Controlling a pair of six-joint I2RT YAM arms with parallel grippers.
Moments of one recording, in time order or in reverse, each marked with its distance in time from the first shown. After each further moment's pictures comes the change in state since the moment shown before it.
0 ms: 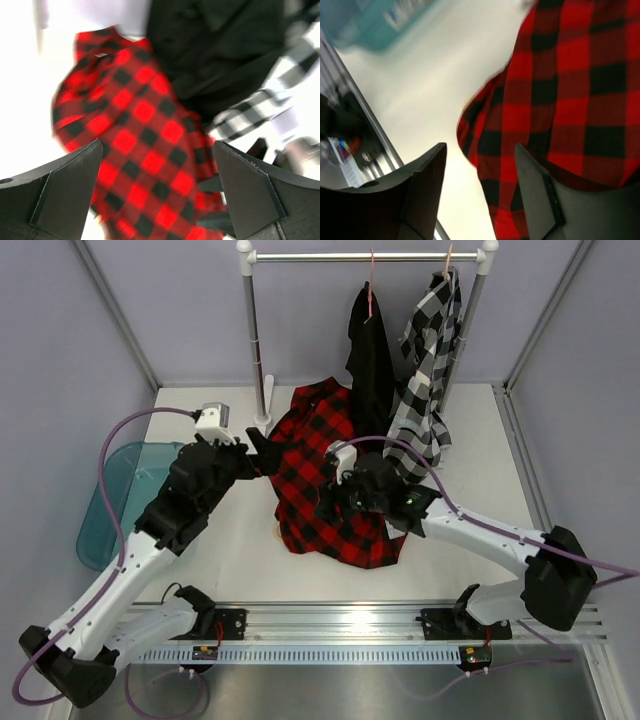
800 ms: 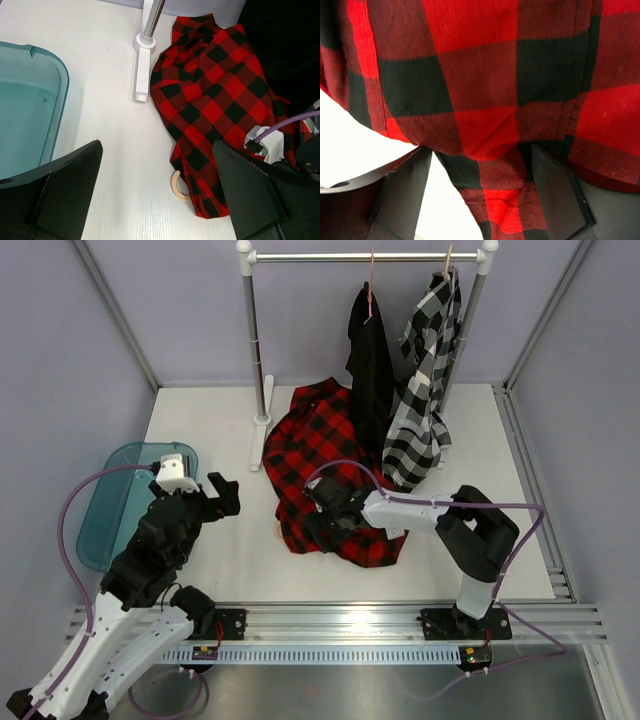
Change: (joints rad) left arm 0.003 -0.456 -0.224 -0.322 -0.316 0.079; right arm 0.143 0.481 0.129 -0.354 0.235 0.023
